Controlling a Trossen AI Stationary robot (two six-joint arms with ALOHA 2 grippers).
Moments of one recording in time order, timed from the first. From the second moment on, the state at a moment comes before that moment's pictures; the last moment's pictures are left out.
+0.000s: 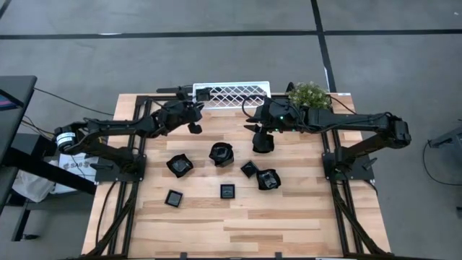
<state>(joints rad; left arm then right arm) 0.41 1.43 0.60 0.33 -0.38 0.81 -0.18 1.28 1.09 -0.30 0.11 0.08</state>
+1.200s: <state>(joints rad) 0.39 1.44 0.60 0.37 -0.40 0.82 -0.18 1.28 1.09 -0.31 0.11 0.08</state>
